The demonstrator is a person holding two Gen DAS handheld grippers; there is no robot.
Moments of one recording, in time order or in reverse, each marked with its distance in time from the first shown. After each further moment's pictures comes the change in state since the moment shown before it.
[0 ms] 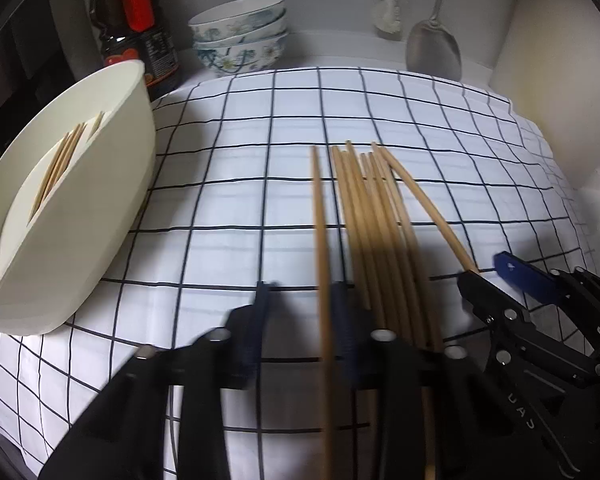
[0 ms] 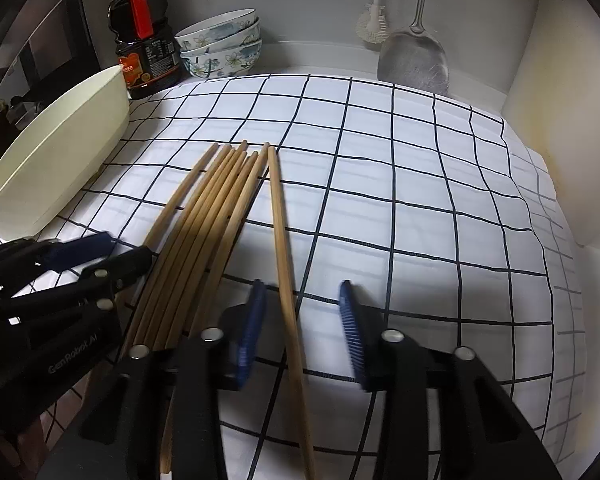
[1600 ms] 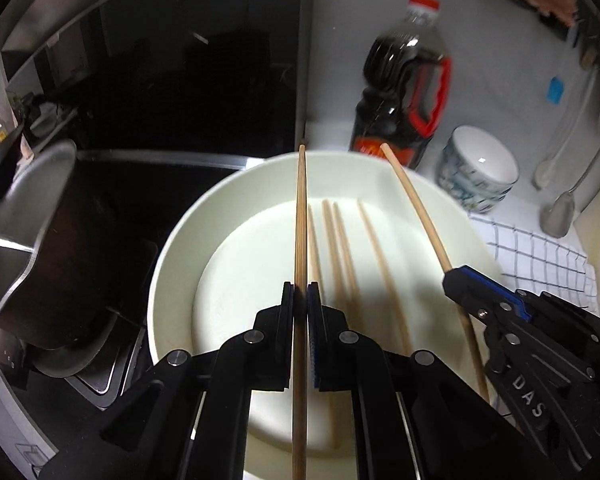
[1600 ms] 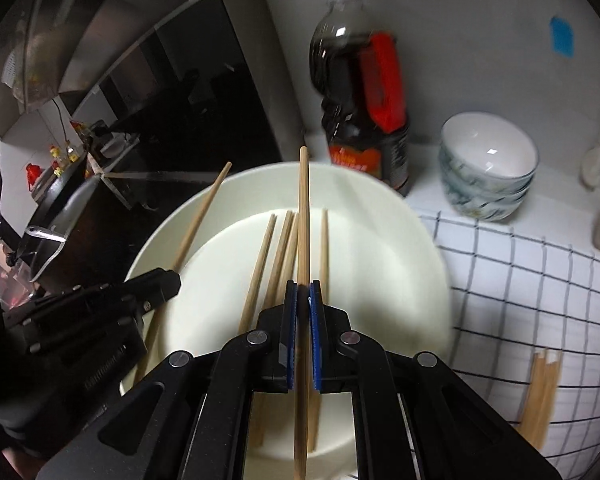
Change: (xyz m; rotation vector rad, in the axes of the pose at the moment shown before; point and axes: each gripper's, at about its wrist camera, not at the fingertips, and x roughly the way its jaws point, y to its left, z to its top) left arm -0.067 0.272 0.067 -0.259 -0.072 0.112; right arm 0.001 0.240 0.168 -0.057 -0.056 0.322
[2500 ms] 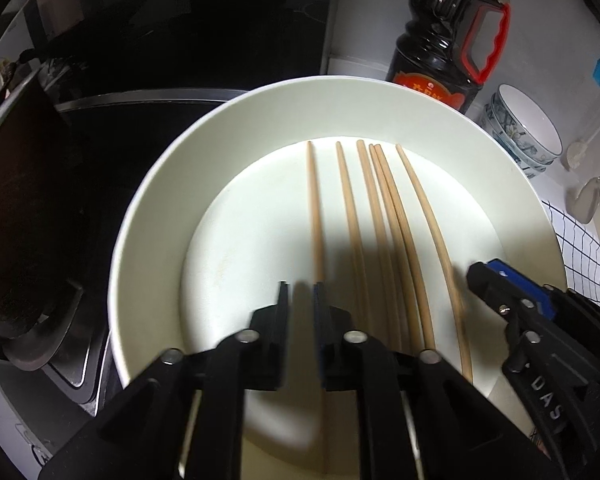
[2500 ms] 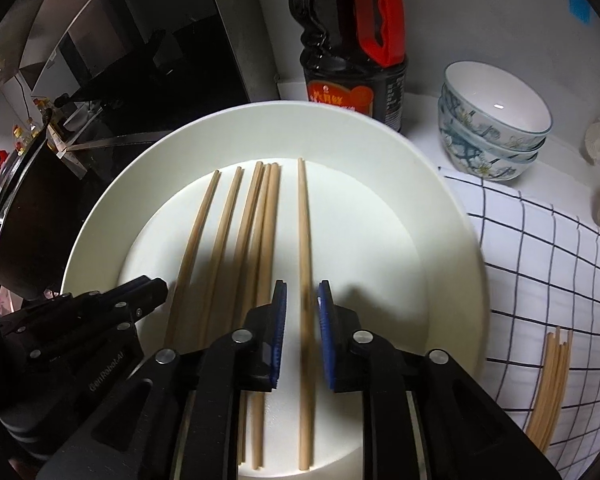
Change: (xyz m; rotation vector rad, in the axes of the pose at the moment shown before) left arm 0.058 0.024 -0.012 -0.046 0.153 -0.001; right arm 0.045 0.003 -0.011 0.024 0.124 -0.121
